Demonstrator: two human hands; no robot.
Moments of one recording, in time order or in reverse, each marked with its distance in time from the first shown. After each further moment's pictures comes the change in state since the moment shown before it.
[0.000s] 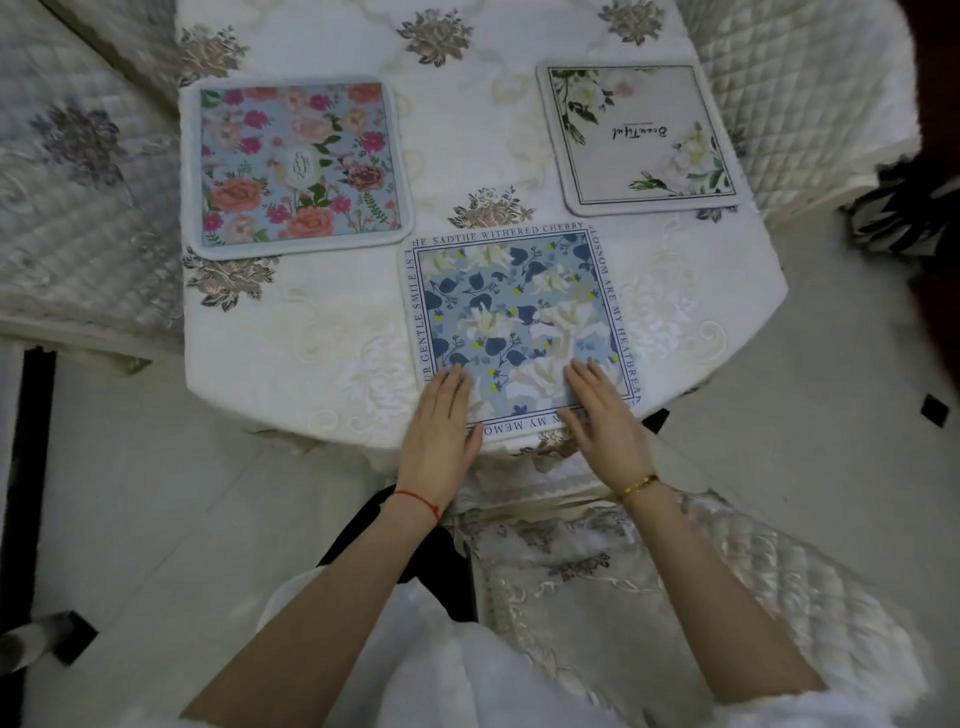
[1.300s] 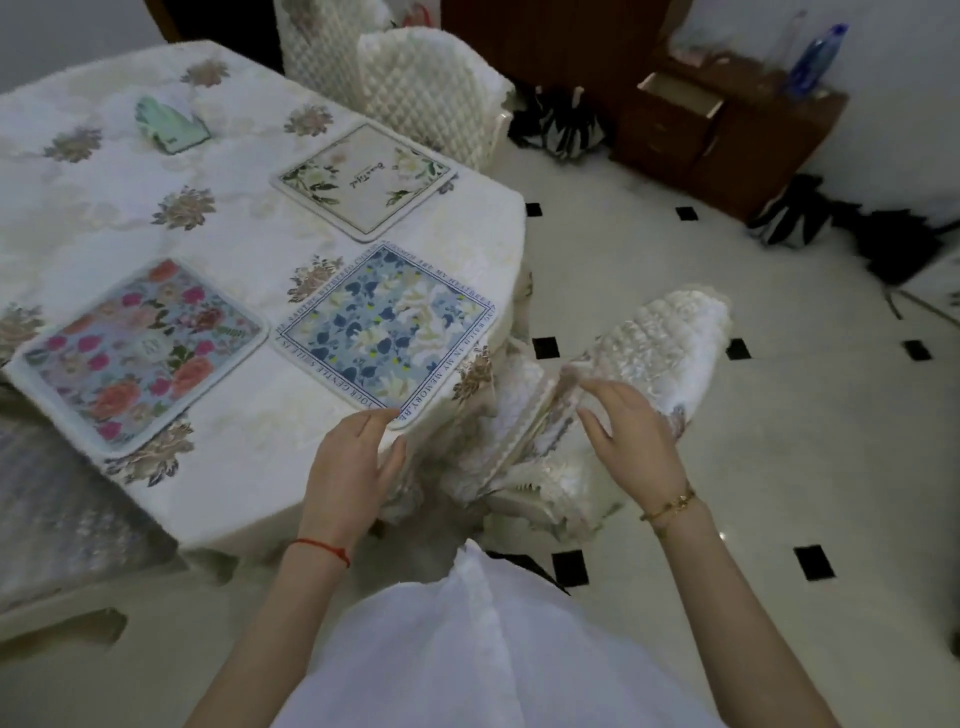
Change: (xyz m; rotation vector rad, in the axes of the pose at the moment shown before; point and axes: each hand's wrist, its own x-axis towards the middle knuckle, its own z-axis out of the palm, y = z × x) left_hand -0.092 -0.032 -0.150 -0.004 -0.041 0.679; right_hand -0.254 -0.186 -0.035 0.086 0.573 0.625
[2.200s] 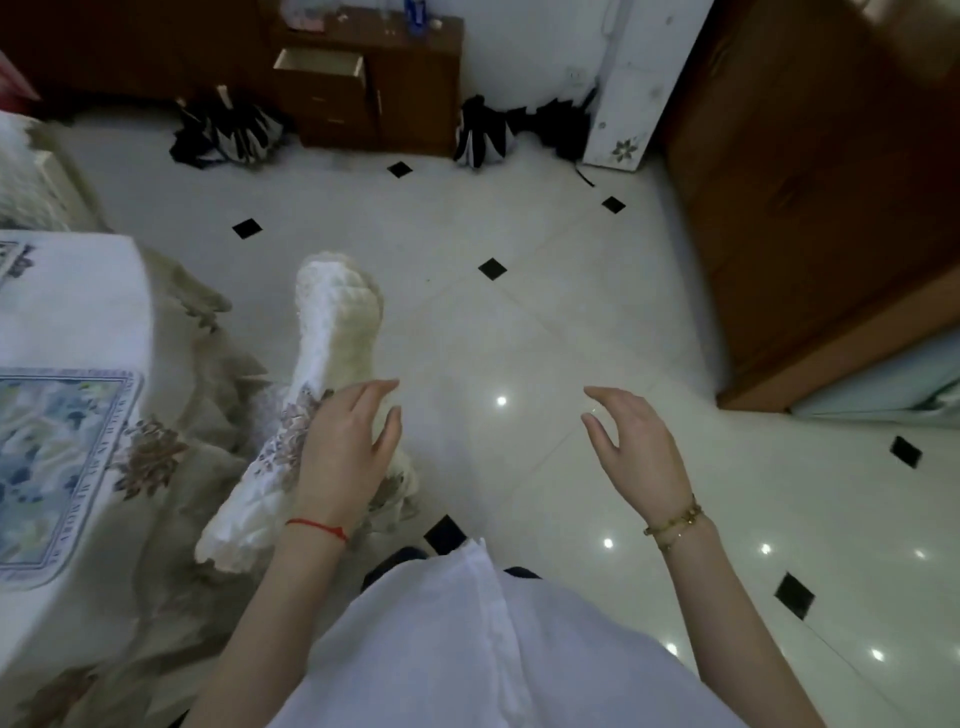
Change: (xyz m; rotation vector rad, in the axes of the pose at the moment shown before) left_hand 0.003 0.322 0.150 -0.186 -0.216 0.515; right_hand -0.264 0.203 -0.161 -0.070 0.292 0.658
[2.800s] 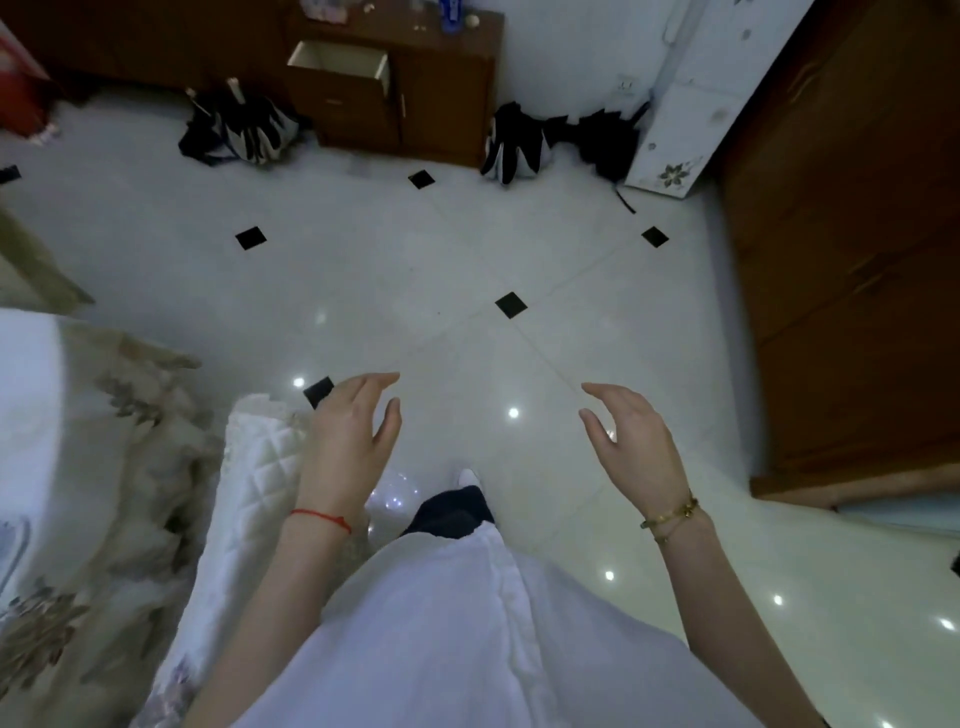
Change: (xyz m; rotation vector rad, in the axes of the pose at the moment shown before) left_hand 0.265 -0.027 0.094 -0.009 -0.004 -0.158; right_hand 0.303 0.057 0.022 0.011 -0.082 -0.058
